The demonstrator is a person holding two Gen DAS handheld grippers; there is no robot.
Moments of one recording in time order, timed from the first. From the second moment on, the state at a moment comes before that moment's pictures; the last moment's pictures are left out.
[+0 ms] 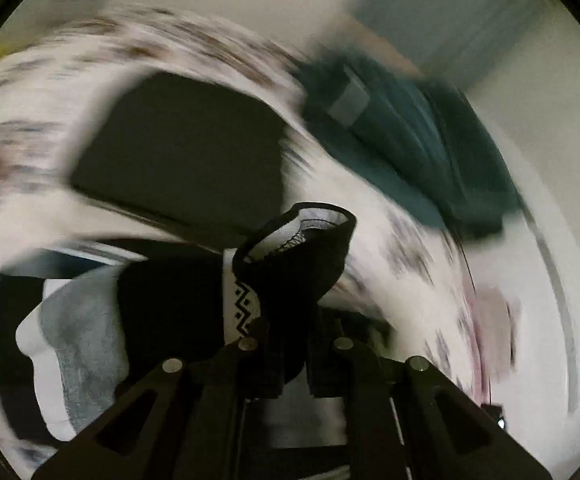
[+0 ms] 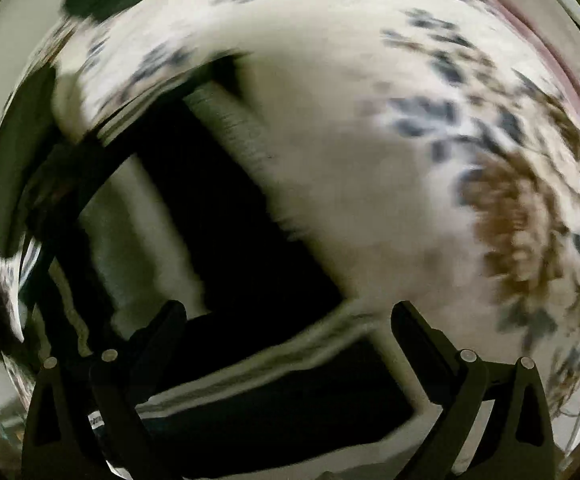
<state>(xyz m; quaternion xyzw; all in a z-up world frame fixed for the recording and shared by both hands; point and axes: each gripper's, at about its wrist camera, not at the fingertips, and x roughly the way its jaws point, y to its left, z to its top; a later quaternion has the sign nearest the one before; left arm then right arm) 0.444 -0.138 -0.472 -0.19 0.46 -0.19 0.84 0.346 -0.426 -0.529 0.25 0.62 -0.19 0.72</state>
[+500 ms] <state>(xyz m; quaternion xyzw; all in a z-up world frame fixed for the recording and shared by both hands) 0.365 -0.223 -0.545 -0.04 0.58 -0.12 0.81 0.310 -0.552 -0.503 0.33 0.64 -0.09 0.69</state>
